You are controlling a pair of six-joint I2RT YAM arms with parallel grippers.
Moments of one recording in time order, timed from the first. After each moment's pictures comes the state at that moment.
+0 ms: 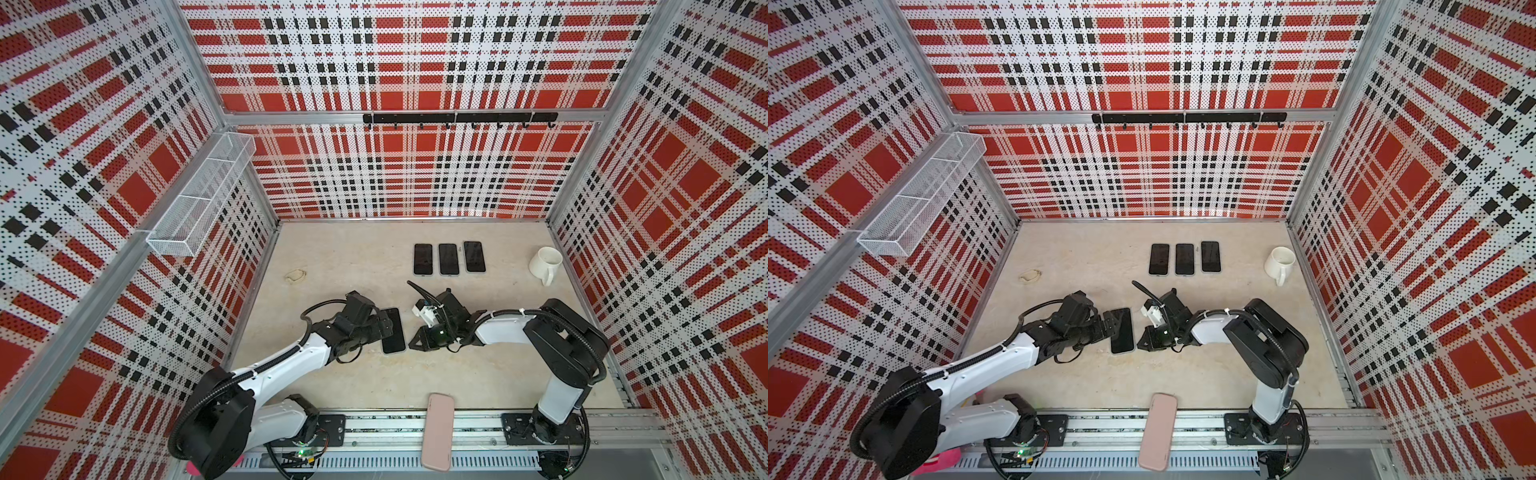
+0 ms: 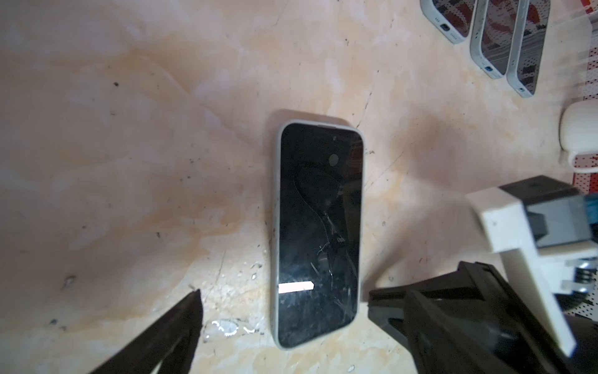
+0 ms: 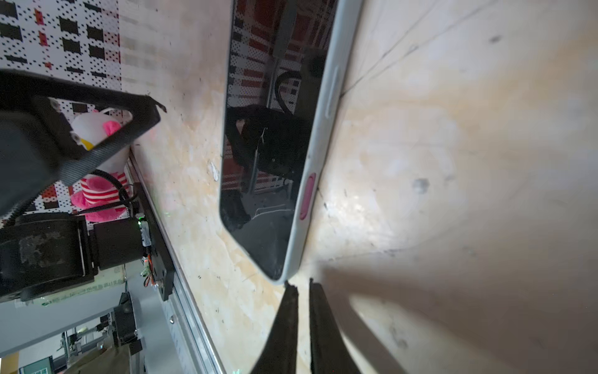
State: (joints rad) left arm -0.62 1.21 0.59 -0.31 0.00 -0.90; right arm 0.73 1.75 0.78 0.06 -0.56 0.57
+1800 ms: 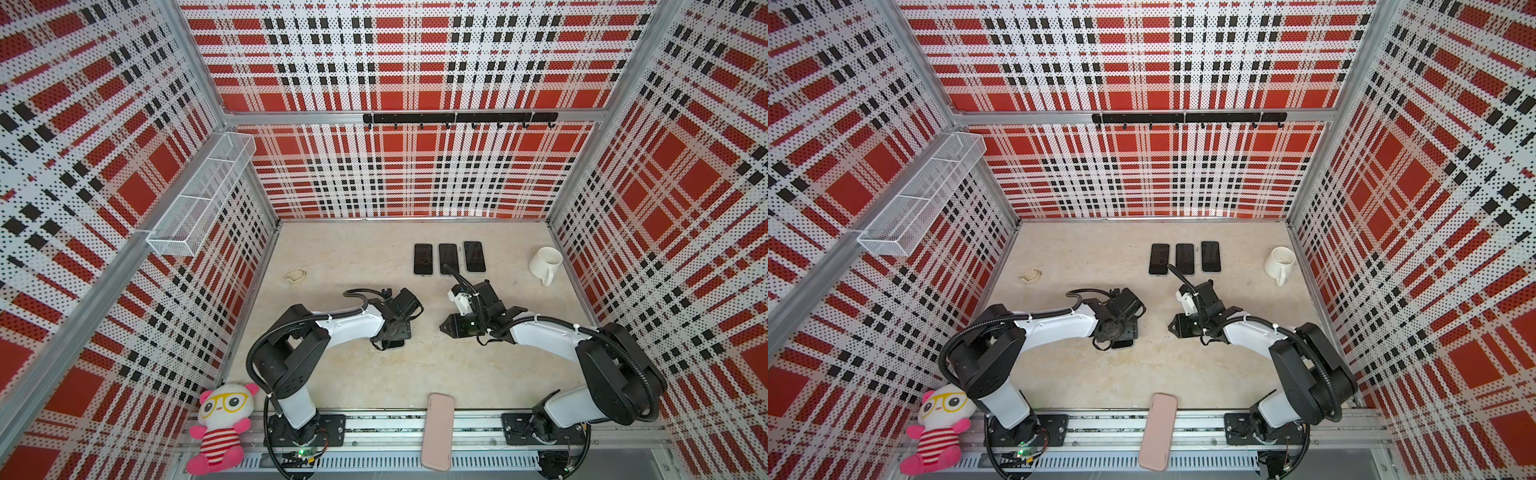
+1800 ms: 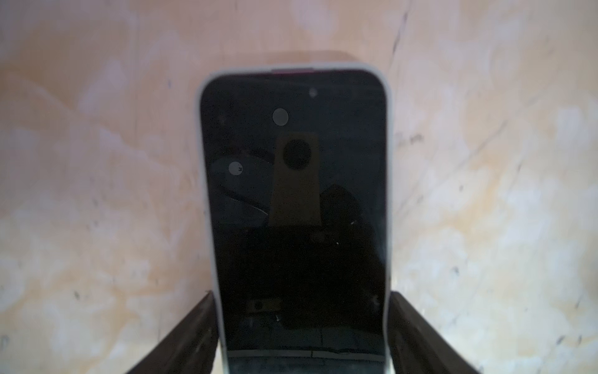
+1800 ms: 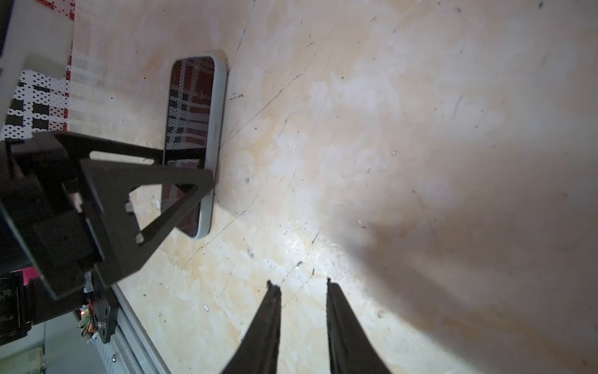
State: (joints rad) left arm -0.76 1.74 0.99 -0.54 -0.22 -0.85; right arm 0.52 1.47 0.67 -0.14 -0.40 0.41
